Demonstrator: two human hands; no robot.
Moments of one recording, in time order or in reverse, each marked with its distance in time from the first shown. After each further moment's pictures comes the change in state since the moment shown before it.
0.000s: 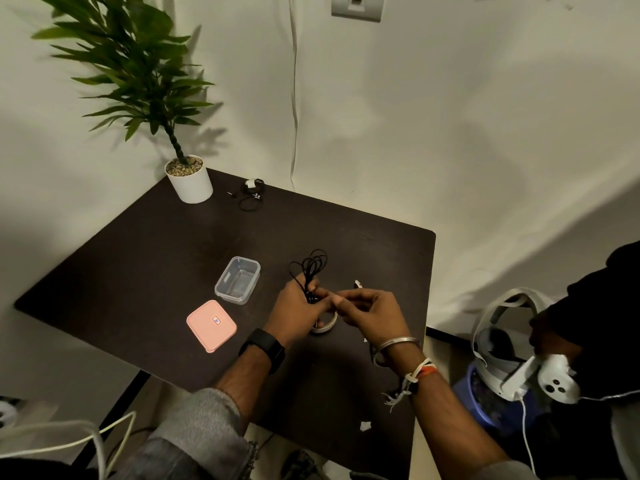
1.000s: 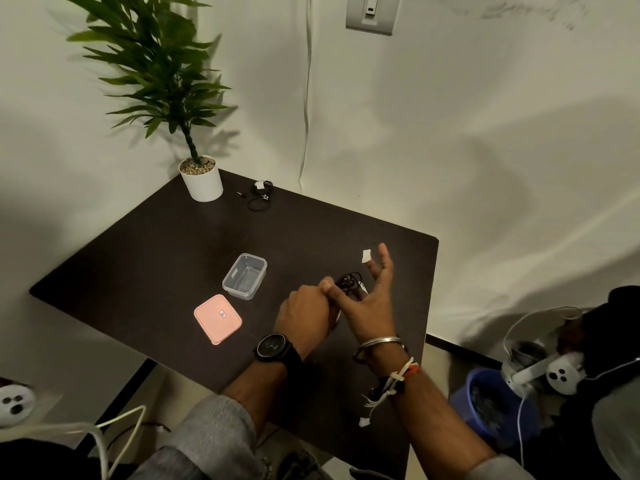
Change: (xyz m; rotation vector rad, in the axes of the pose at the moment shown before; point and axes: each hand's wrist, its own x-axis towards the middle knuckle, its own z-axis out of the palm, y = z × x) left_hand -0.025 0.022 0.013 0.947 0.073 0.161; right_hand -0.014 -0.032 0.029 0.232 0.231 -0.206
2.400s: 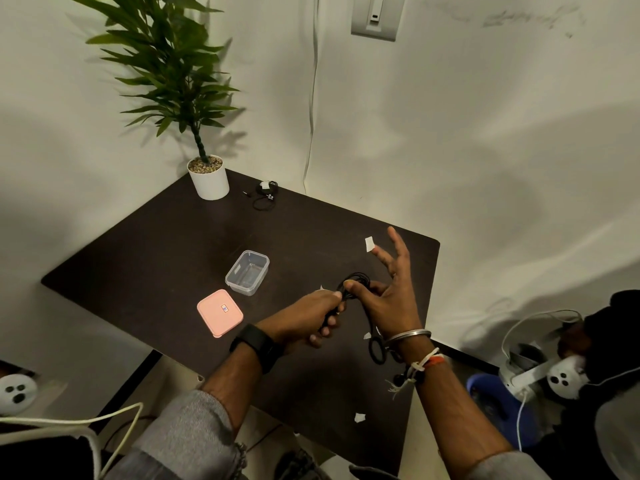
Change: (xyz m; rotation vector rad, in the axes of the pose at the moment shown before) left_hand -0.016 0.009 -0.023 -1.039 -0.593 -0.352; right_hand 0.010 -0.021 -0.041 -0.179 -0.130 -0.213
